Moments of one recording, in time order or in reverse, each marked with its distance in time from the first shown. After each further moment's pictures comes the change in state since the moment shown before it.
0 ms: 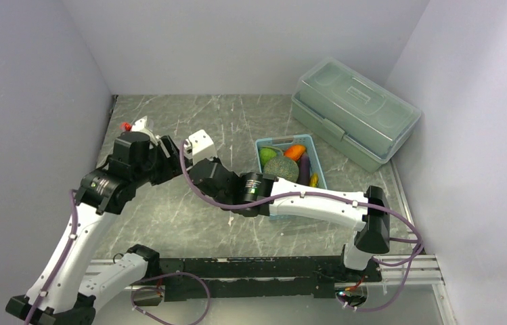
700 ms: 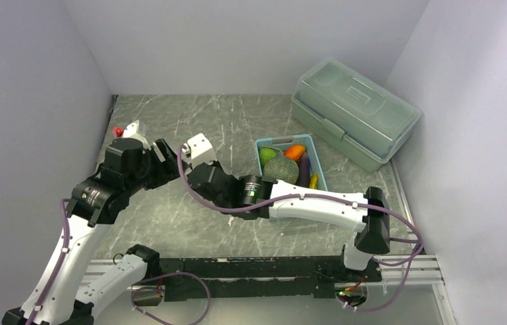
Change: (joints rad) left arm 0.000 -0.056 -0.008 -0.021 -0.040 0.001; right arm 0.022 0.000 0.000 -0.032 0.023 0.000
